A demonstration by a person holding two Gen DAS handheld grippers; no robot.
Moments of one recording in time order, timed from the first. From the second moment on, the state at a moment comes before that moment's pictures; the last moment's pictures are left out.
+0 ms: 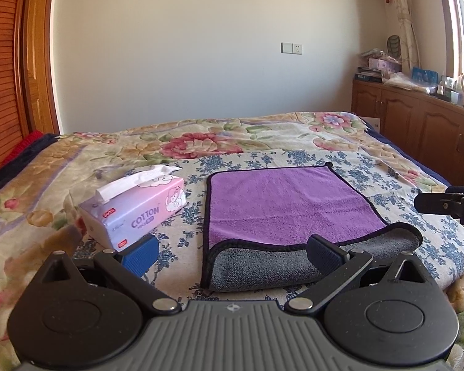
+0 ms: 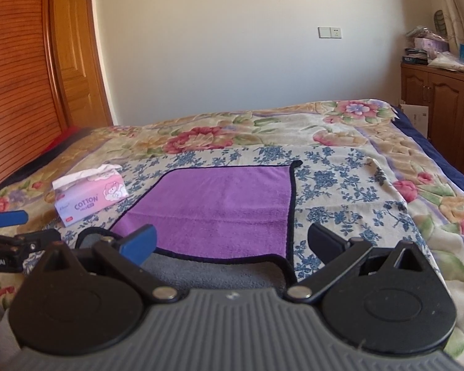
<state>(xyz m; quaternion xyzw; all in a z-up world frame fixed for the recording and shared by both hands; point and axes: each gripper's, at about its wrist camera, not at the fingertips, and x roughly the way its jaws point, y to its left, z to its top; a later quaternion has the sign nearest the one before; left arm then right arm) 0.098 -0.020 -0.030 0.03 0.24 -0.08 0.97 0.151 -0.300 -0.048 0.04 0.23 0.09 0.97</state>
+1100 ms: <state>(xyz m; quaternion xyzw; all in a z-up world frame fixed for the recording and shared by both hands) 0.175 0.000 -0.071 0.00 0.32 -0.10 0.94 0.219 -0.308 -0.085 0.02 0.33 0.11 0.94</state>
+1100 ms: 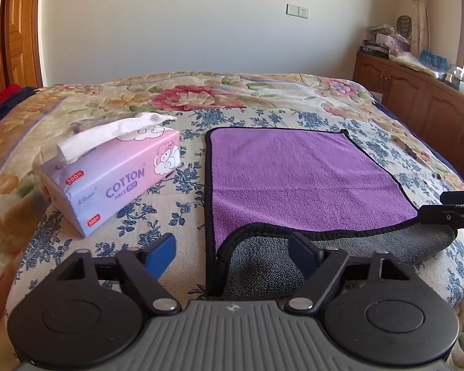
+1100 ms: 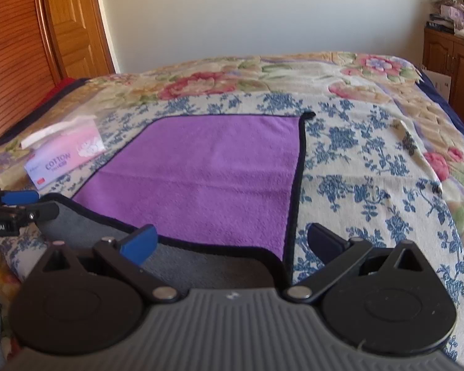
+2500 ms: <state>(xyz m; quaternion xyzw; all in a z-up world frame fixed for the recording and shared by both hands) 0.170 -0.005 -0.073 0.00 0.32 -0.13 0.94 0.225 -0.327 -0.090 0.03 0.41 0.12 0.90</state>
